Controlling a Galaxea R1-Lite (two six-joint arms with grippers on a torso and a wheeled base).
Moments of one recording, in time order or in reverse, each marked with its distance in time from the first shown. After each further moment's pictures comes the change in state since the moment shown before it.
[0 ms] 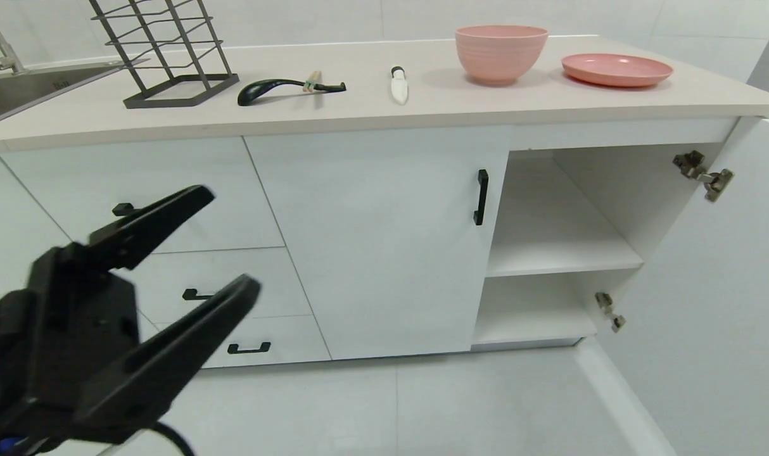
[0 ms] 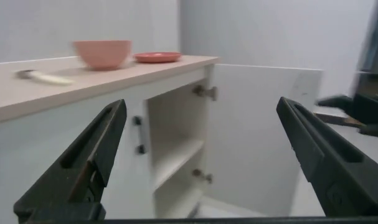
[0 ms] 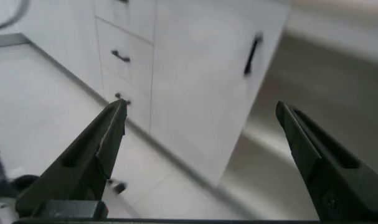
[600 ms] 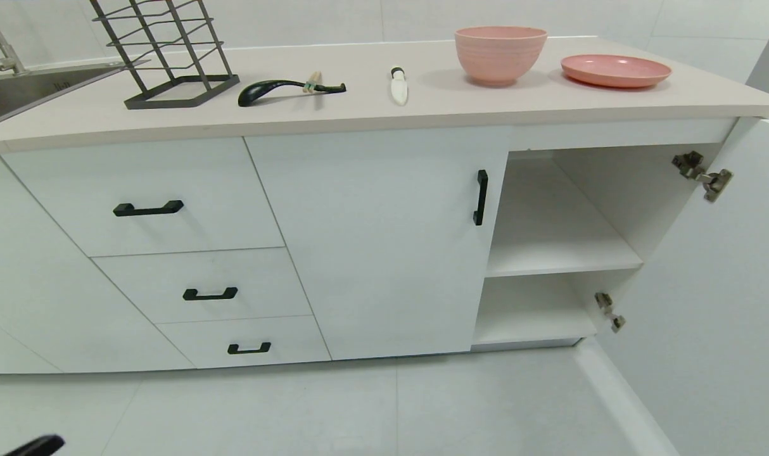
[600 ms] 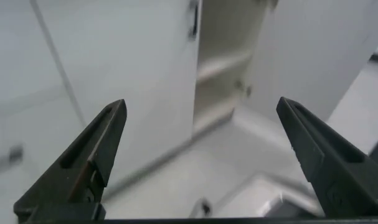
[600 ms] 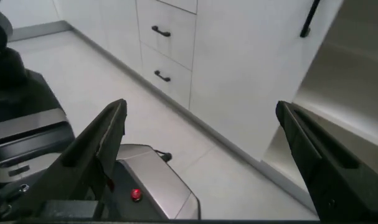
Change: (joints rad) left arm 0.269 -0.902 0.108 1.236 0.036 0.071; right arm -0.037 -0.314 0.002 0.339 0.185 -0.041
